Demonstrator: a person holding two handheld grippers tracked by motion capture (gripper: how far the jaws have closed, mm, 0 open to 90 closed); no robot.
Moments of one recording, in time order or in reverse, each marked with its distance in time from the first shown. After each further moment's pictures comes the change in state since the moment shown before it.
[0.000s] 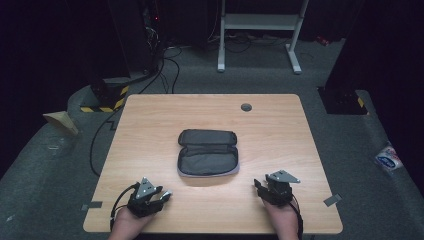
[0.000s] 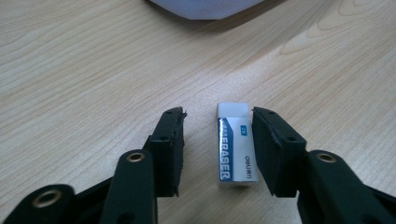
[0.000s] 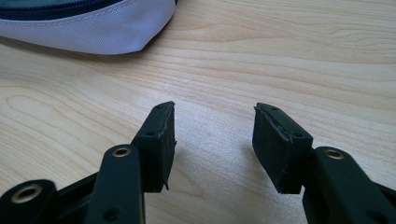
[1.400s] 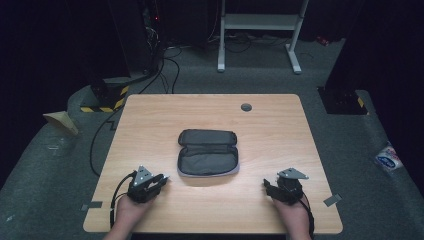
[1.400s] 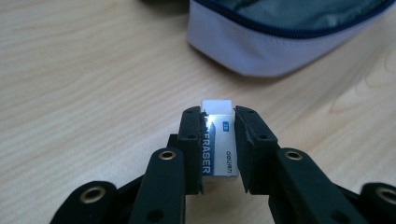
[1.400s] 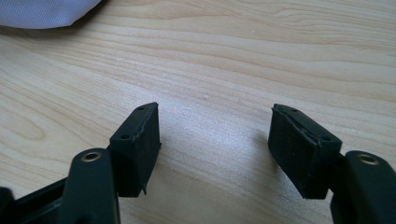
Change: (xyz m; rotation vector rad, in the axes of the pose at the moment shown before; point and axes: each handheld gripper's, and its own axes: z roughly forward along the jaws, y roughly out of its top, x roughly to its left) left arm 0.027 0.023 0.014 -0.100 0.060 -0.069; right arm -0.031 -0.002 -0.003 0.064 -0.072 -0.022
